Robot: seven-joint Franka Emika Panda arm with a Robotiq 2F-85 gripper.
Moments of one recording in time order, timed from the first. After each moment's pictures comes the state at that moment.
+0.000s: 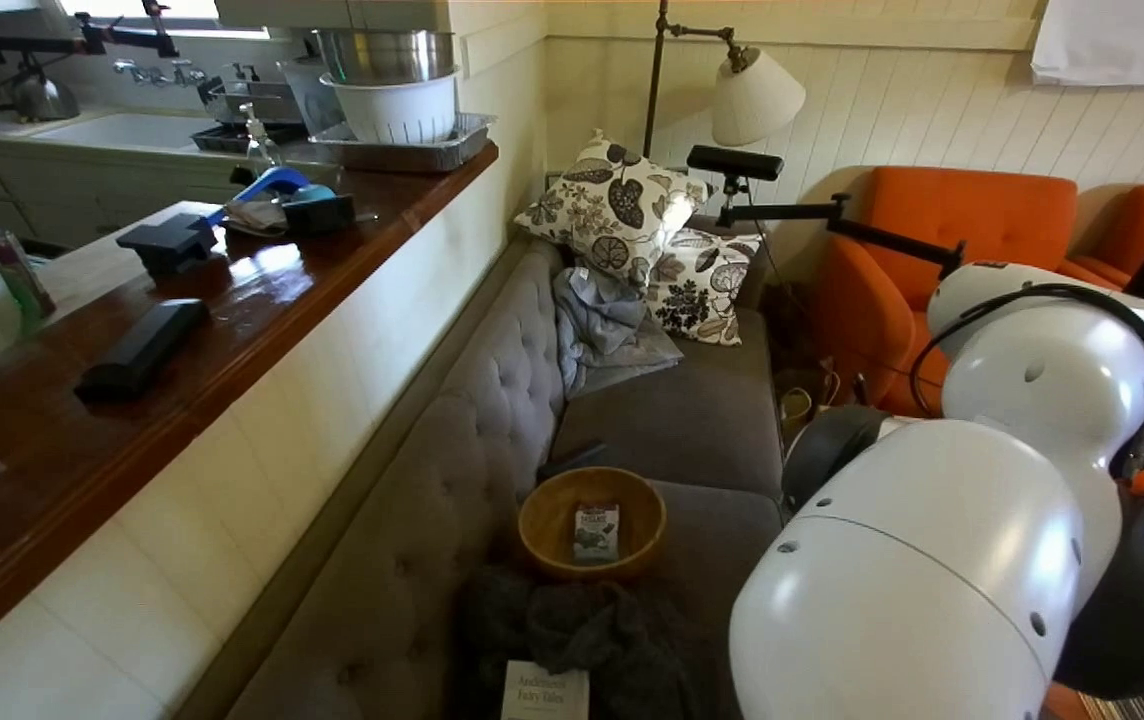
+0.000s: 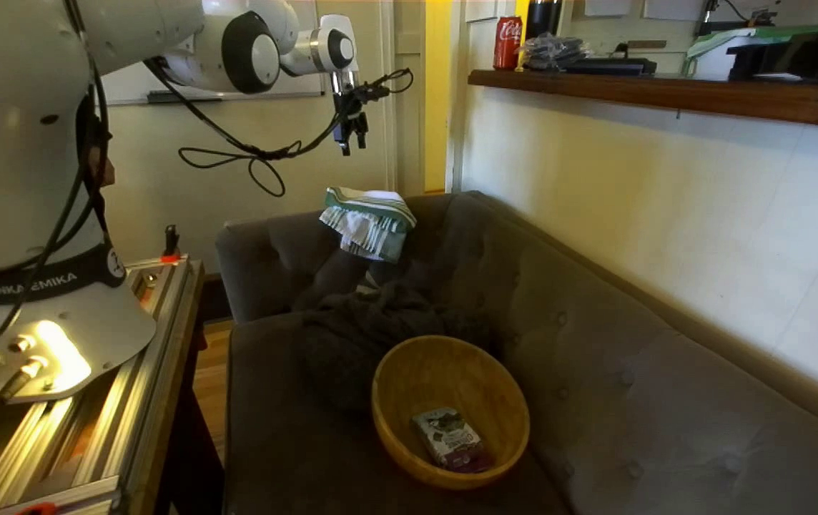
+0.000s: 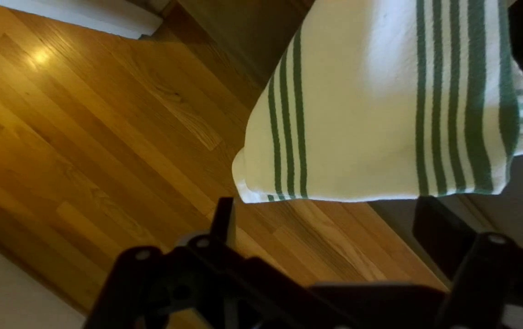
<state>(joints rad) 0.90 1.30 0.08 -0.44 -0.19 1.78 -1.39</state>
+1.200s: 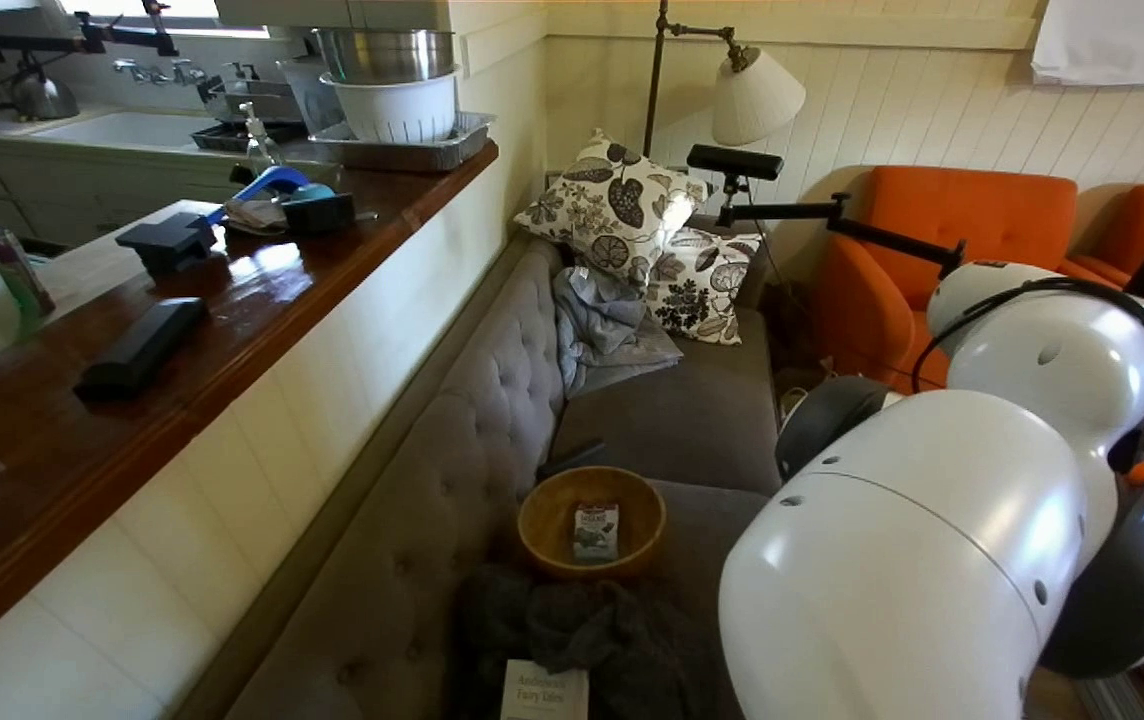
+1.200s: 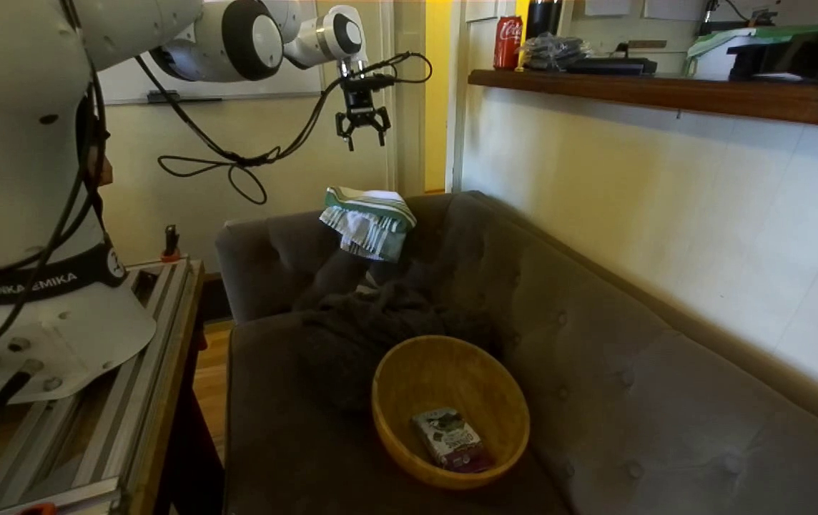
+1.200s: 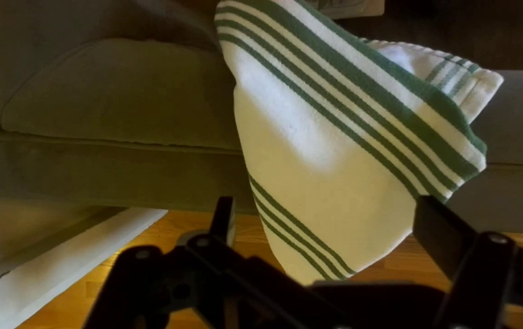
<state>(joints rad) 0.90 1.26 -0.03 -0.45 -0.20 1.60 -0.68</state>
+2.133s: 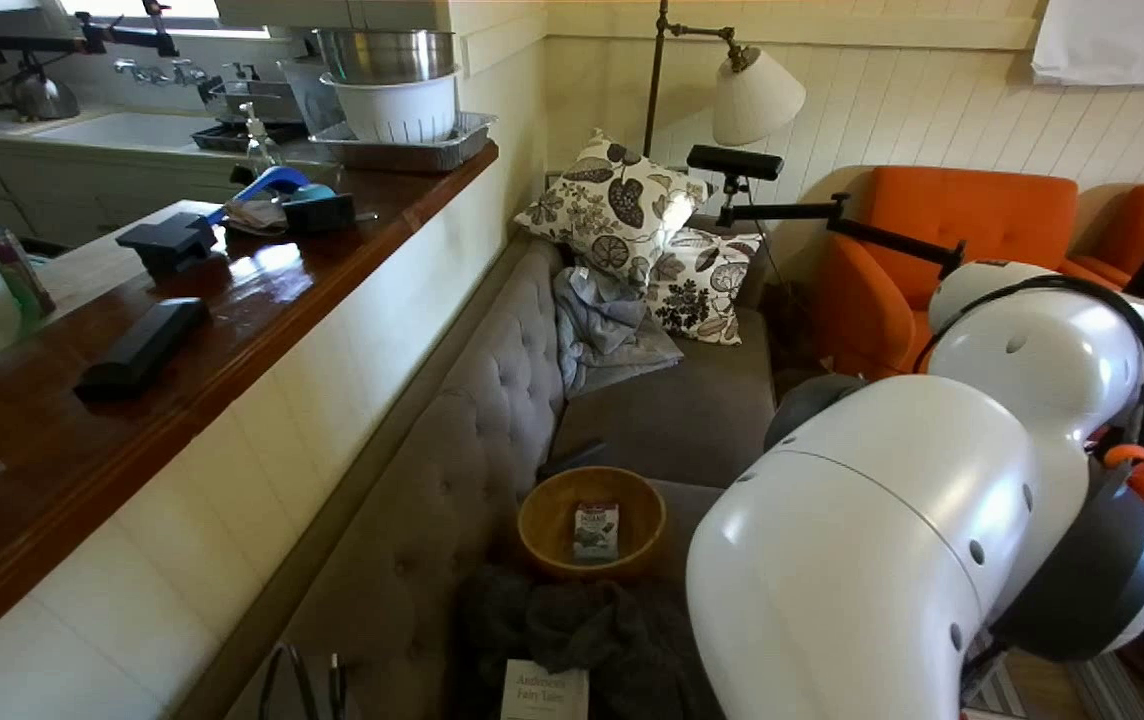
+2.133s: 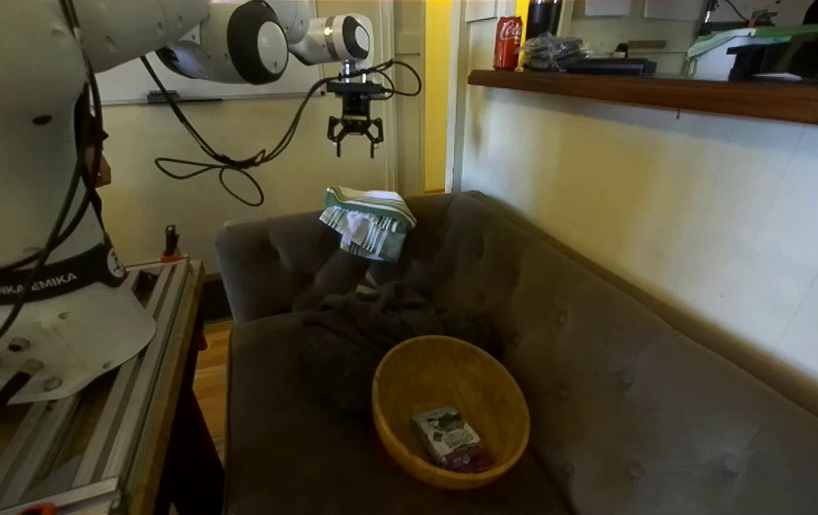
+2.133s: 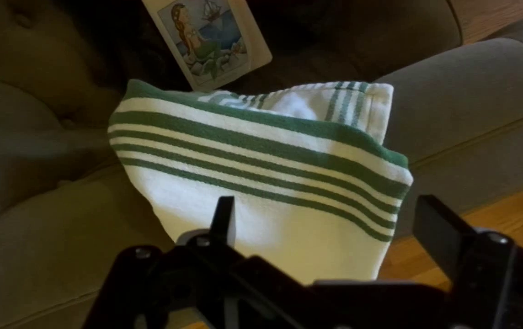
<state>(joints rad) 0.85 1.26 0.06 -0.45 -0.14 1.41 -0.30</state>
